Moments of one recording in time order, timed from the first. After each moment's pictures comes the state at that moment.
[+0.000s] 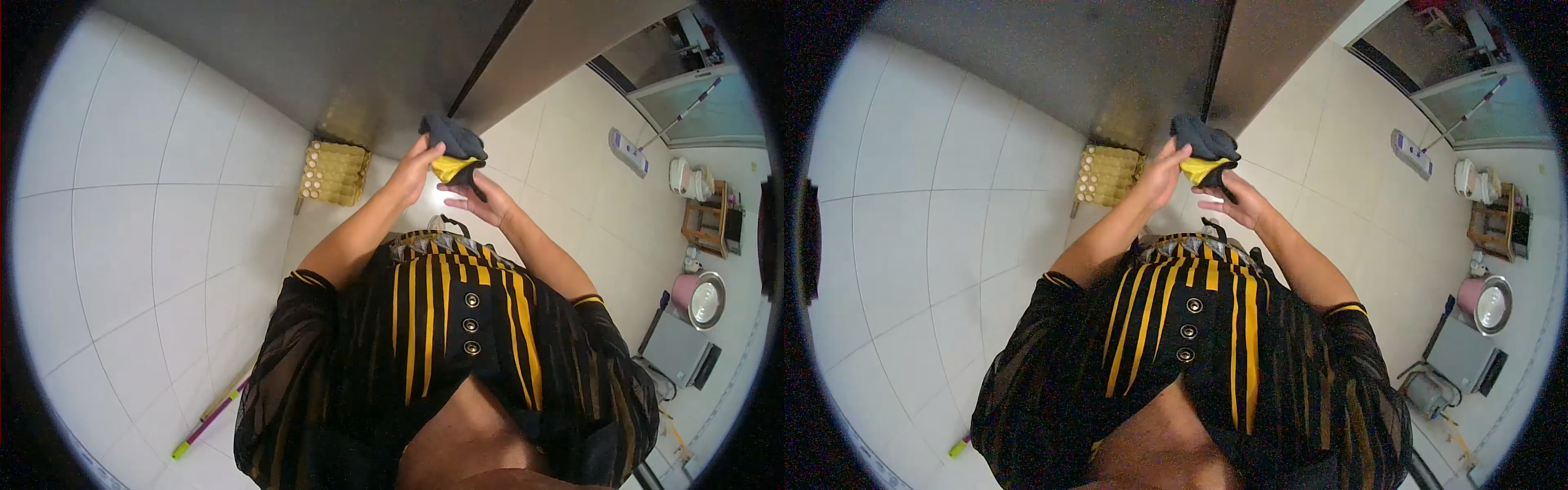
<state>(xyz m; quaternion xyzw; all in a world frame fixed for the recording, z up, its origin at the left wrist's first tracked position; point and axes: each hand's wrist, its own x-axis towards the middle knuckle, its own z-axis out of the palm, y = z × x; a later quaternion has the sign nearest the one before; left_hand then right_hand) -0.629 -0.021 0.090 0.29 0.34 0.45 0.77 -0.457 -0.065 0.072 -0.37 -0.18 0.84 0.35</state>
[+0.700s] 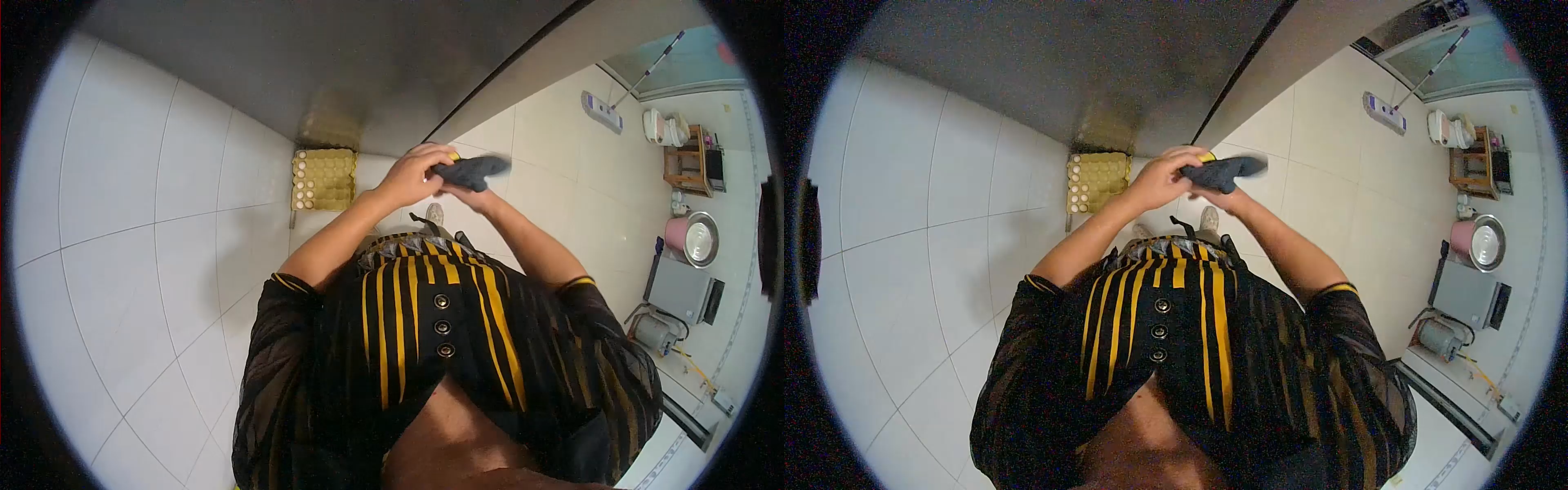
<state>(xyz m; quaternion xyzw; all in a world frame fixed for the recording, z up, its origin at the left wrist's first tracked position) -0.711 -0.010 0.089 0.77 0.24 0.26 0.54 -0.539 -0.072 0.053 -0.49 -0.51 0.63 0.33</state>
